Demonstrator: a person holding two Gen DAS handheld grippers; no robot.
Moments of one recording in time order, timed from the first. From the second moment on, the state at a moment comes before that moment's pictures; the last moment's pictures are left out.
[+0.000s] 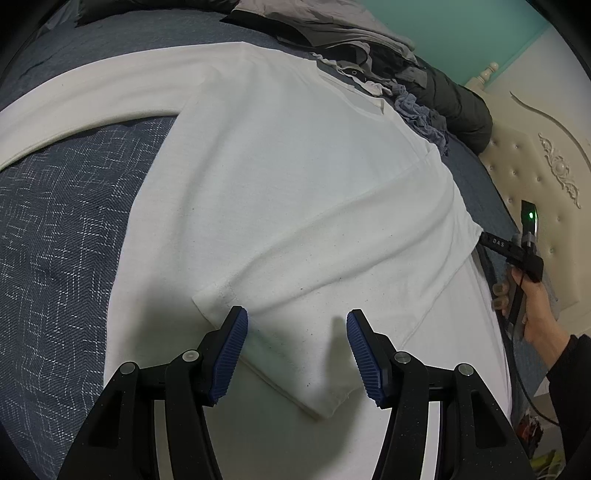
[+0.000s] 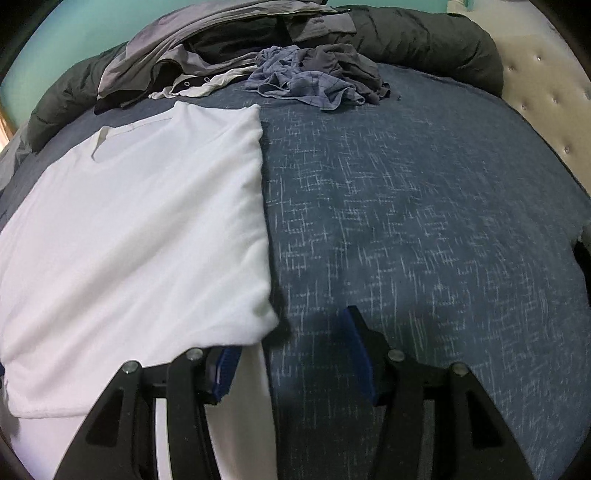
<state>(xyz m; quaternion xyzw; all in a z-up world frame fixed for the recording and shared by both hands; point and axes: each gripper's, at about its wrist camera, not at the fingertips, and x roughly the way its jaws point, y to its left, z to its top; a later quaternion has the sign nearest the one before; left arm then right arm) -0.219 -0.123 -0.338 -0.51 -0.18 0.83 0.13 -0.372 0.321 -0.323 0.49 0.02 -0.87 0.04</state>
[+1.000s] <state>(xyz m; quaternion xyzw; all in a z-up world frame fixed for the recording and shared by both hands) -0.219 -0.127 -0.337 -0.51 -0.18 0.83 0.14 -0.363 0.349 -0.313 0.47 0.07 -0.88 0.05</state>
